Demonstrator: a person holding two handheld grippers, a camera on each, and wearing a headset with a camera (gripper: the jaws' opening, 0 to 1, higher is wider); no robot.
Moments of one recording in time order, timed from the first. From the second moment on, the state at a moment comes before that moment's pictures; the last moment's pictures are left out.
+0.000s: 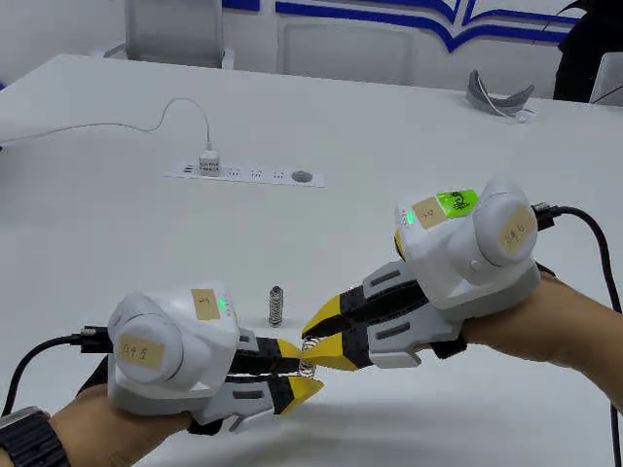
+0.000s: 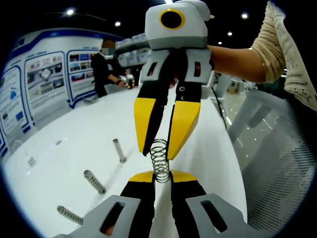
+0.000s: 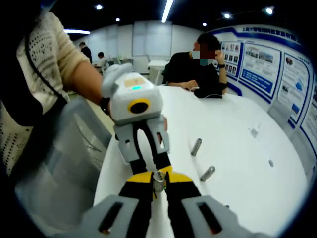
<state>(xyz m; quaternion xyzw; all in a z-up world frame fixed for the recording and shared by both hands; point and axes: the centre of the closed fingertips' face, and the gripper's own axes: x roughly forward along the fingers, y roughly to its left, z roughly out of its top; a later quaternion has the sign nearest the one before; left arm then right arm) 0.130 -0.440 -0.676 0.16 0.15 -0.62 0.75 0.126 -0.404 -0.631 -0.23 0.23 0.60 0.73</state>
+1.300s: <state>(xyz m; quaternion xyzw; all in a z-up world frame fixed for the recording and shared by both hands) 0.138 -0.424 -0.674 0.13 0.15 -0.59 0.78 0.139 -0.421 -0.625 -0.23 0.22 0.57 0.76</state>
